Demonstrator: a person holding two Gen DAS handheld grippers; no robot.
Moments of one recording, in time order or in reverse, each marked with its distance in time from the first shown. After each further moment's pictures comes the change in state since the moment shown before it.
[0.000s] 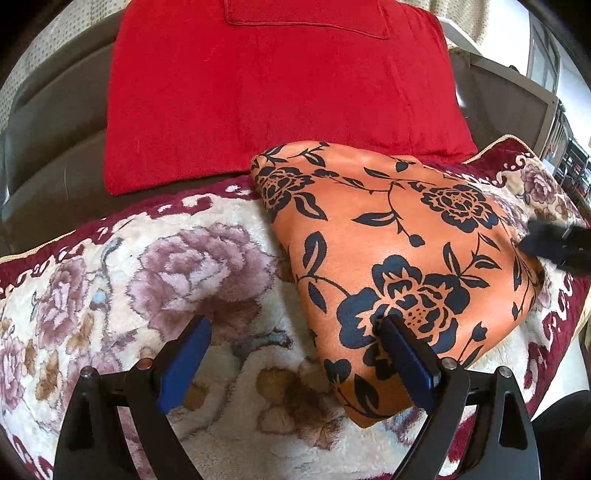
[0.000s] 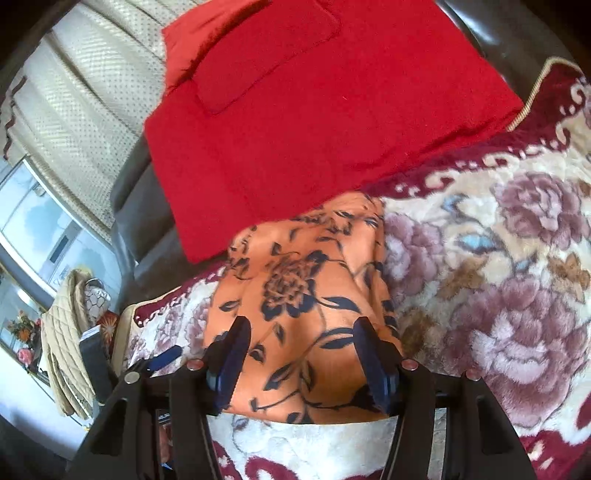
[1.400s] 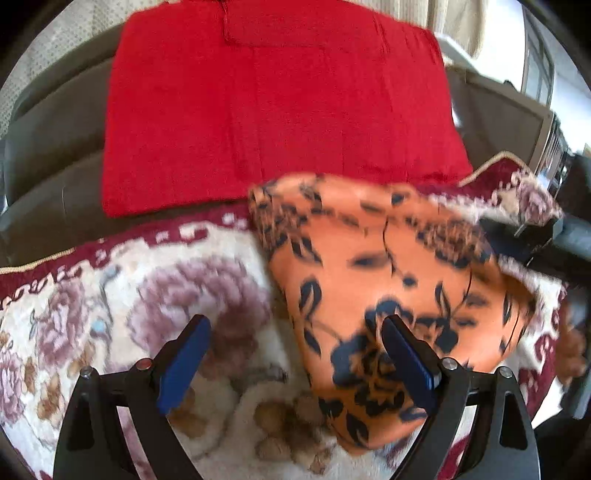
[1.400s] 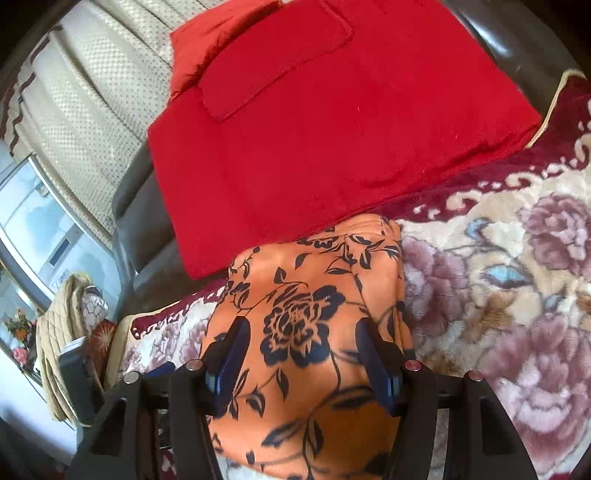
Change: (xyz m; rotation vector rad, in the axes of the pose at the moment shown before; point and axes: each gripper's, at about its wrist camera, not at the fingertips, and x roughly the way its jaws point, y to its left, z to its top) left arm -0.009 0.005 0.021 -0.008 -0.091 -0.021; right arm 0.035 0.012 0.022 -0.038 -0.072 0.032
